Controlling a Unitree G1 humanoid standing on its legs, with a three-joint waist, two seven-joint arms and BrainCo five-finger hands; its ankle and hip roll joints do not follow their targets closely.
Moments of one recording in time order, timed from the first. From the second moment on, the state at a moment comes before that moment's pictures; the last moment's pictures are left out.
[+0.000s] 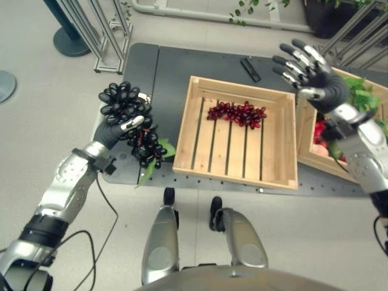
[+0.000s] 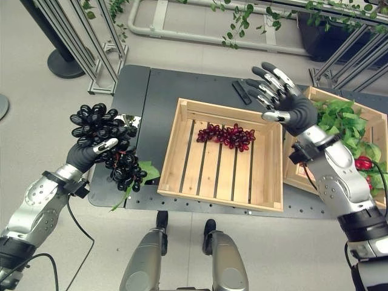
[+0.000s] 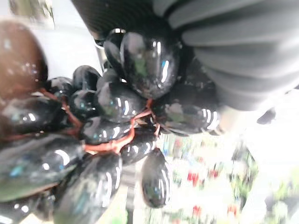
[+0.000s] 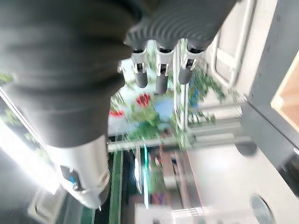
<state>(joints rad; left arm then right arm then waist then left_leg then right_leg) -0.11 0.78 -0.08 0.09 -0.78 -0.23 -0.32 -0.28 -0.87 0.03 -0.01 1.04 -0.17 0.36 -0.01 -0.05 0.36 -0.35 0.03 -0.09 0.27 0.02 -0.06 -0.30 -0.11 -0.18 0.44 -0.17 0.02</state>
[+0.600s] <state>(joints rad) 0.01 0.44 0.14 0.15 -0.72 -0.31 -0.22 -0.03 -0.66 -0.17 -0.06 0.86 -0.22 0.29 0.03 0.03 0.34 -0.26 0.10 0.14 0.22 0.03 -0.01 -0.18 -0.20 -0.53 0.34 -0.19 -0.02</state>
